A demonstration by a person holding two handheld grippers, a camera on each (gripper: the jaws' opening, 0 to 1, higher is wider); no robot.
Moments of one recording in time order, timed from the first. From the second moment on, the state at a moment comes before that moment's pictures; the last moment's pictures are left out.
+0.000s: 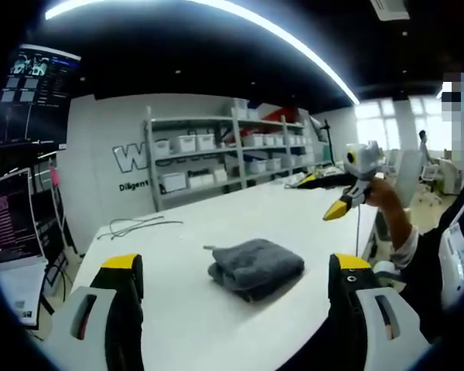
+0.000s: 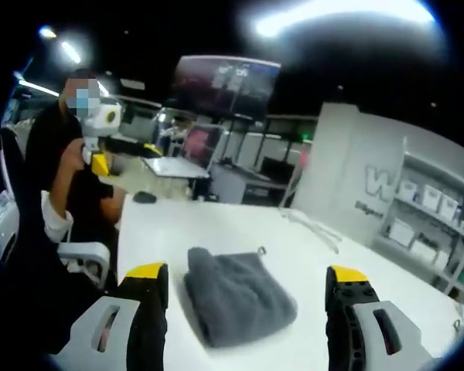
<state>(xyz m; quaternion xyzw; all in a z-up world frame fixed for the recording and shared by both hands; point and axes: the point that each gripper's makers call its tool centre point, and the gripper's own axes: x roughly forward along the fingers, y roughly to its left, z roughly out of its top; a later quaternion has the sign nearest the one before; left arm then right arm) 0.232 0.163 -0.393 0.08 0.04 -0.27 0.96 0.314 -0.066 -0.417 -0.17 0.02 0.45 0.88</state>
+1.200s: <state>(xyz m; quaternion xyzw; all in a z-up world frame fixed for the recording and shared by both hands) 0.233 0.165 -0.398 0.10 0.05 -0.26 0.96 0.306 -0.017 -0.417 -0.19 -0.05 0.47 0.86</state>
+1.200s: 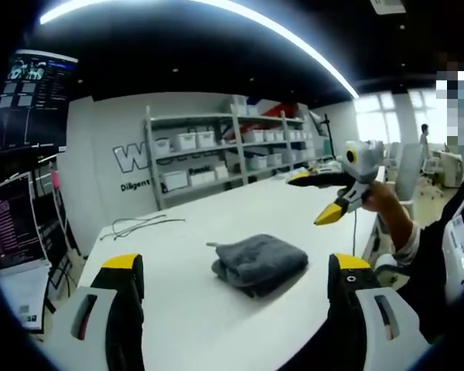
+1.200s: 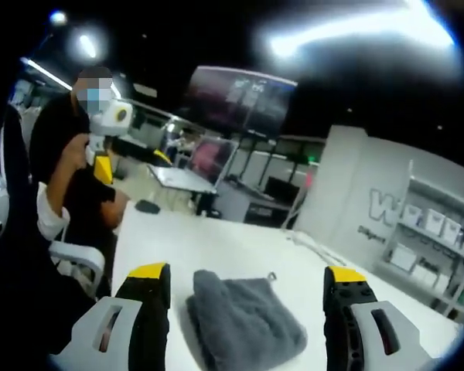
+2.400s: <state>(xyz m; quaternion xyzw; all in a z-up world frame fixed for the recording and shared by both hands) 0.239 0.172 -0.405 0.08 0.07 -0.26 0.96 0.317 0.020 -0.445 -0.21 -0.04 0.48 0.85</state>
